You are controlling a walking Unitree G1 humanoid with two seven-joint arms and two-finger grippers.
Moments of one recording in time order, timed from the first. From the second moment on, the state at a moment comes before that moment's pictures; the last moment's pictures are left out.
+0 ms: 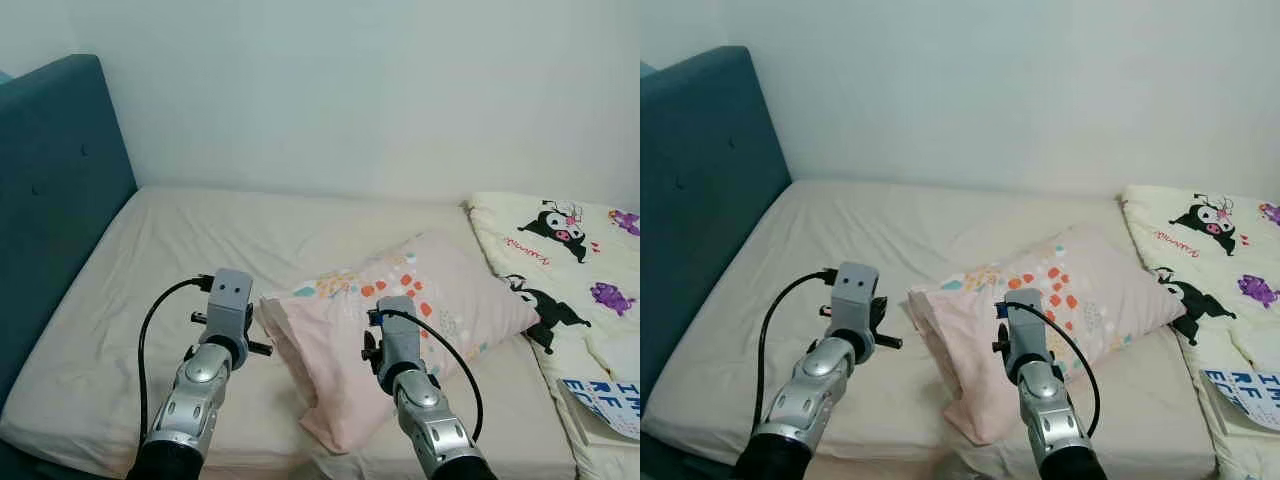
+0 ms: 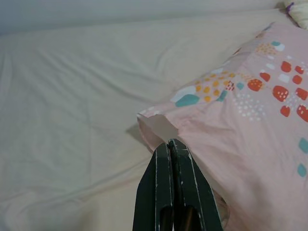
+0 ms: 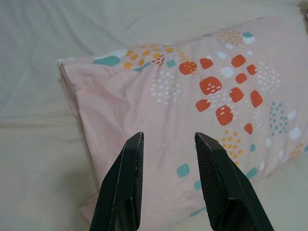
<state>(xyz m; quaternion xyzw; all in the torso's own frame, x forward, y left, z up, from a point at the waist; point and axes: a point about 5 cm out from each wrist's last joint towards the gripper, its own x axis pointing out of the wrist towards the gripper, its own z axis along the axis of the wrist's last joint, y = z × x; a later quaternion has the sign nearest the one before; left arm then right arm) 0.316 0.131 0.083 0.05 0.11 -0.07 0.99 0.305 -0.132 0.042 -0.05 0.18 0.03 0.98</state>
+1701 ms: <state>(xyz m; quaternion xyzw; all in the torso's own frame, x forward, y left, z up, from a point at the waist) 0.316 0.132 0.079 0.05 0.11 -0.07 0.99 0.307 -0.144 0.045 -0.04 0.17 0.00 0.98</state>
